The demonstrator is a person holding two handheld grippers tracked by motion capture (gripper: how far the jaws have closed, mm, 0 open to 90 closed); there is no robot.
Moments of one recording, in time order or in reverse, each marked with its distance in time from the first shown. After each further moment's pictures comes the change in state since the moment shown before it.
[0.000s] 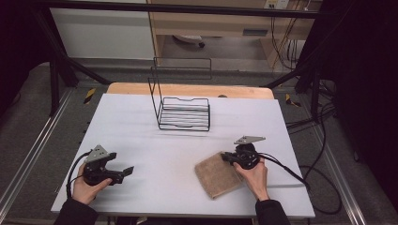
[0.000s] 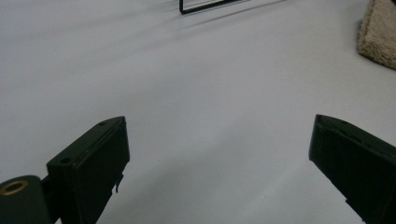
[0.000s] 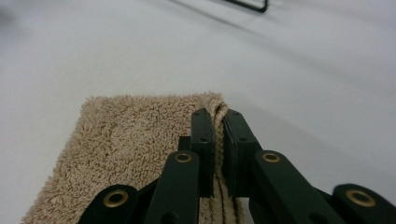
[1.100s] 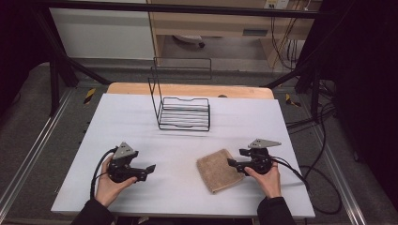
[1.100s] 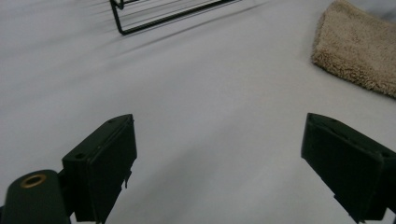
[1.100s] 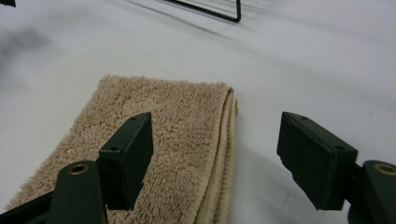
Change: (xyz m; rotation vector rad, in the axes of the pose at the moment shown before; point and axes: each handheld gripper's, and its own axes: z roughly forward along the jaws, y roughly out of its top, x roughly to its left) left arm -0.058 0.037 0.041 0.037 -0.017 0.025; right arm -0.021 -0.023 -0.024 -0.080 0.037 -0.015
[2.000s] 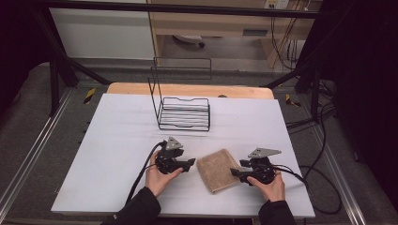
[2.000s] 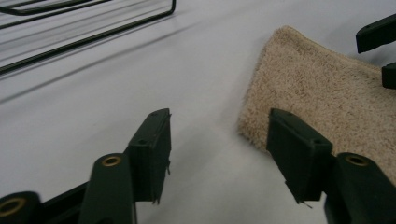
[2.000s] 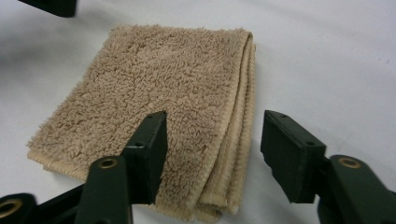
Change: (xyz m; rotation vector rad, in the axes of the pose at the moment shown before) left arm -0.079 0.051 0.092 0.061 -0.066 -0.008; right arm 0.014 -0.019 -0.014 0.090 -0.022 -0.023
